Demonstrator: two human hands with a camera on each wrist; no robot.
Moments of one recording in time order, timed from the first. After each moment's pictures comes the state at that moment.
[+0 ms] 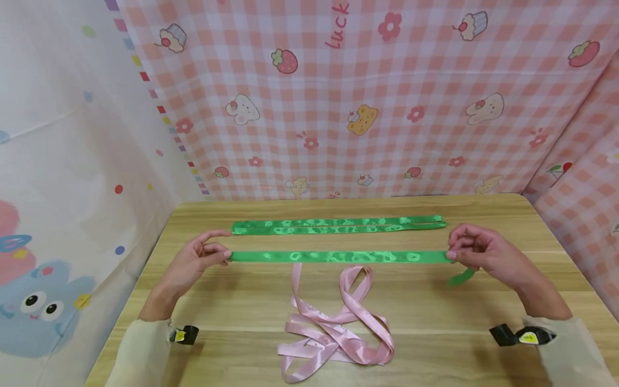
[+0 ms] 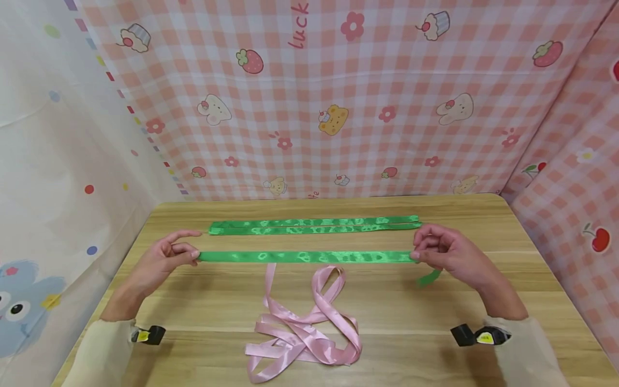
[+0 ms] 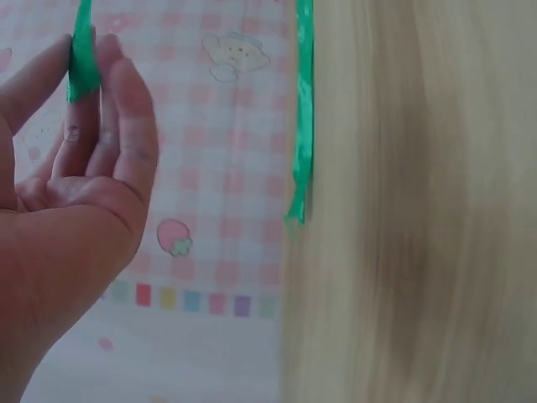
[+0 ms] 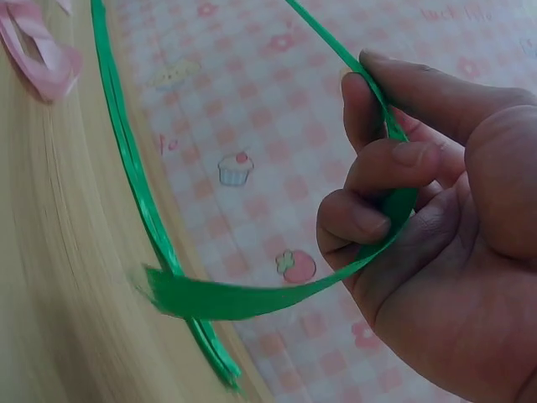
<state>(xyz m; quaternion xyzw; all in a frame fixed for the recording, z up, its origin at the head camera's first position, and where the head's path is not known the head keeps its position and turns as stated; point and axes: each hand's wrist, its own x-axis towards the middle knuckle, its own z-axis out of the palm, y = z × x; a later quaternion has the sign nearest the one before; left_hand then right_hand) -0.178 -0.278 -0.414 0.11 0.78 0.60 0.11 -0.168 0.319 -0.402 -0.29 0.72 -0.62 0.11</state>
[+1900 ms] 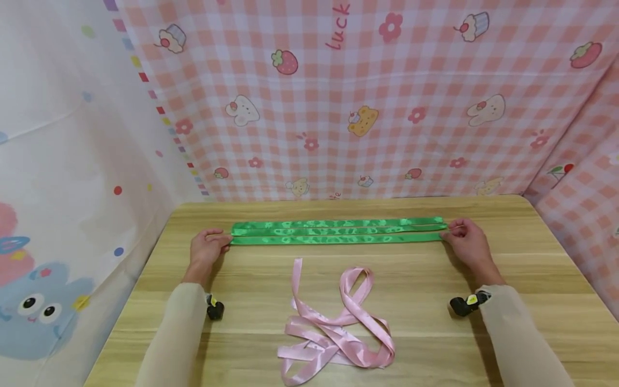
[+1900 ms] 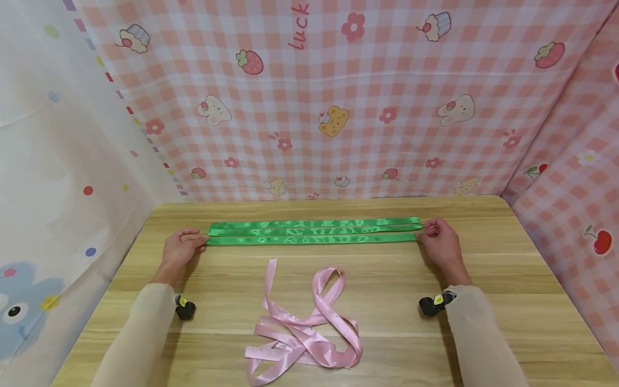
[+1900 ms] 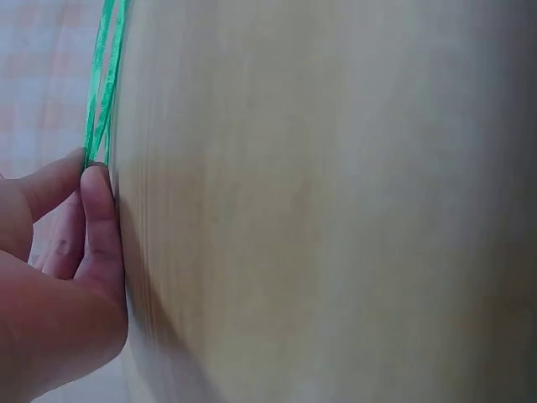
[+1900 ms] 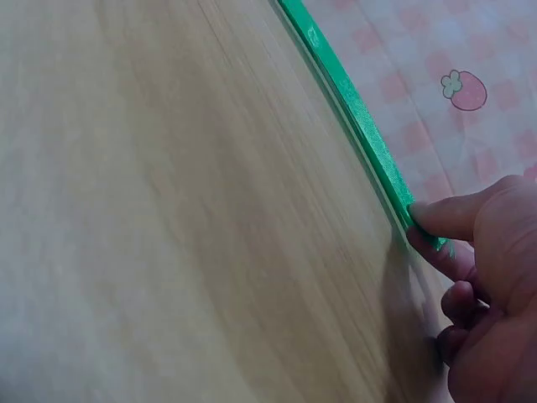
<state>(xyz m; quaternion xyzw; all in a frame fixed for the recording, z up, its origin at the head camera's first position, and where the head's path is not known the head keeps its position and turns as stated) -0.254 -0.273 -0.491 -0.21 0.74 0.64 -0.03 -0.237 0.326 -0.498 0.06 0.90 -0.42 -0.08</state>
